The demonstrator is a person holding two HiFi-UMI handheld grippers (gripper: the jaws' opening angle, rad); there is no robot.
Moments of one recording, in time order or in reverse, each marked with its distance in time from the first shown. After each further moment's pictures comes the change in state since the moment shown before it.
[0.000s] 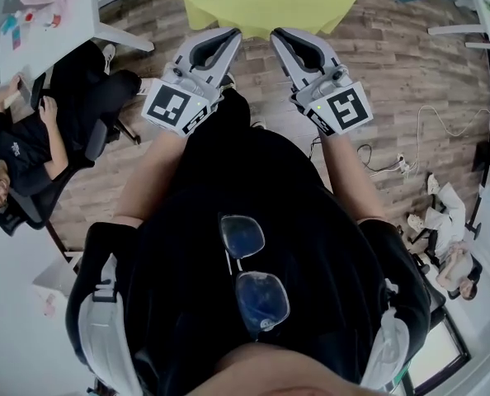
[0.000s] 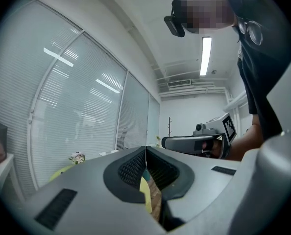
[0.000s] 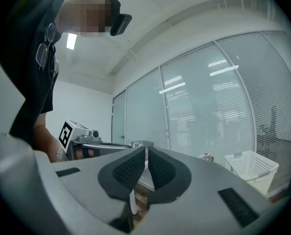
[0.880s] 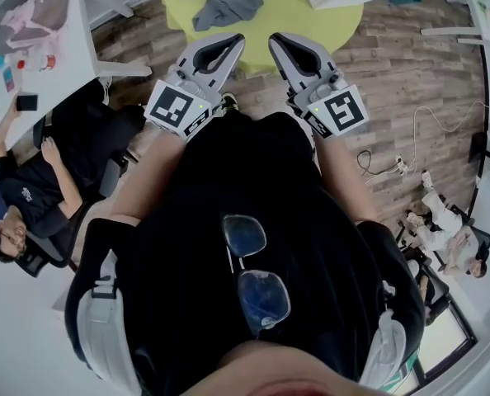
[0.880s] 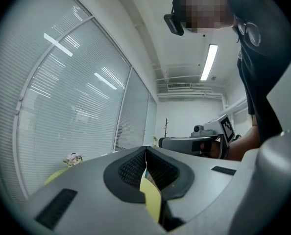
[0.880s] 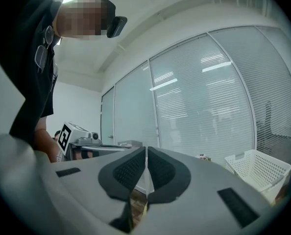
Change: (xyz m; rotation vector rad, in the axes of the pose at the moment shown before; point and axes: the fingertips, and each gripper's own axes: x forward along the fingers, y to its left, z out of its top) left arm 0.063 0.131 0.002 -0.051 0.005 -0.106; right arm 0.119 -0.087 -0.007 0.049 0.026 -0.086
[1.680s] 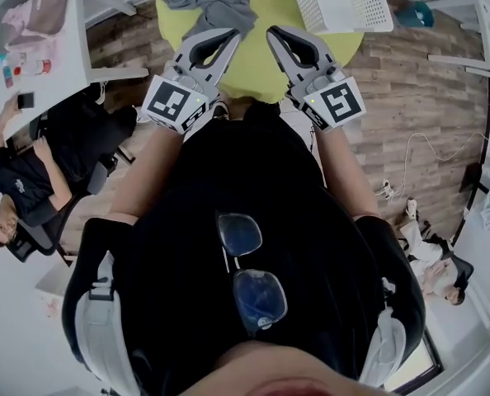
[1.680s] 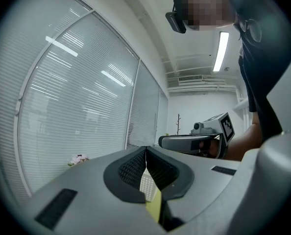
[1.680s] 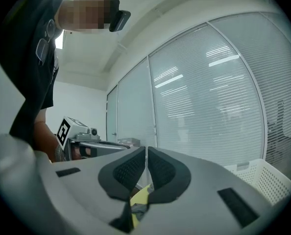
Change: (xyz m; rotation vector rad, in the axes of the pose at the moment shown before) left arm 0.105 0.062 0.003 0.013 0.048 0.130; right arm 0.038 -0.126 0.003 -0.023 0.026 0.111
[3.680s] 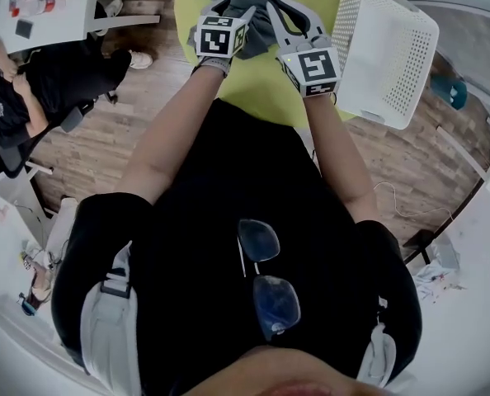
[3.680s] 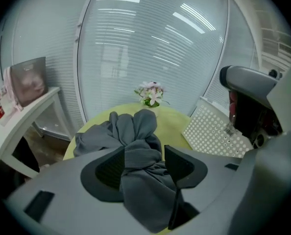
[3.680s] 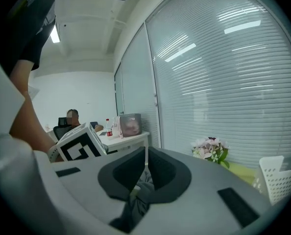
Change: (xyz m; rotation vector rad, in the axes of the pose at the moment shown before) left arm 0.092 0.228 -0.259 -0.519 0.559 0.732; right arm 0.185 -0.137 -0.141 -0.005 0.249 0.213
